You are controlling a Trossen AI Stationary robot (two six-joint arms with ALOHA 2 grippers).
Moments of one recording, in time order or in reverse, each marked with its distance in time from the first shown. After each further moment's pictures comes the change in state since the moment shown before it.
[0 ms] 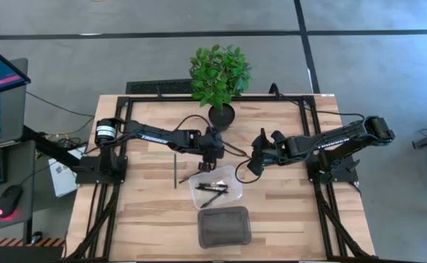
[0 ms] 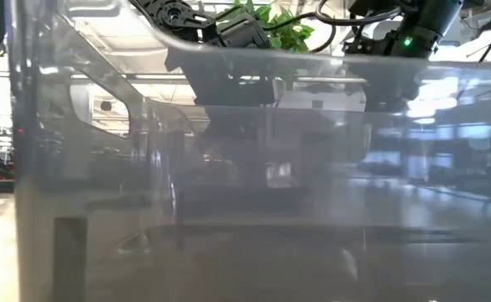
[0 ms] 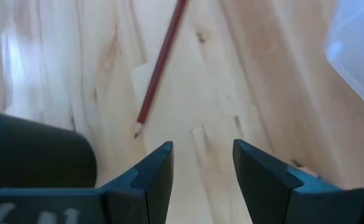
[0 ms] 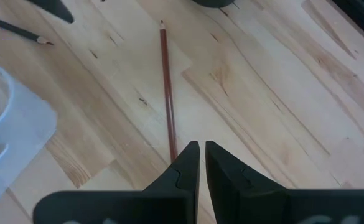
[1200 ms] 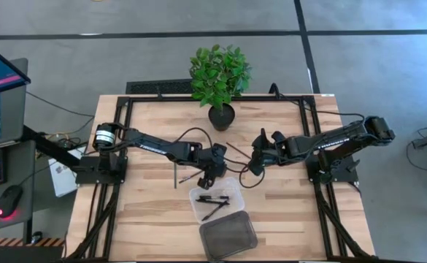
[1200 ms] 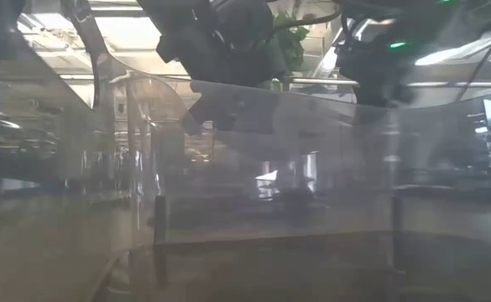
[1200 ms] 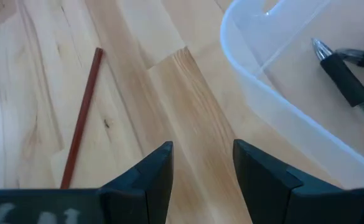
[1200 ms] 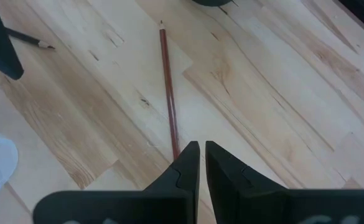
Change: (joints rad) left arm -0.131 -0.001 0.000 0.065 0.155 0.001; right arm 0.000 0.000 0.000 0.000 -0.002 0.033
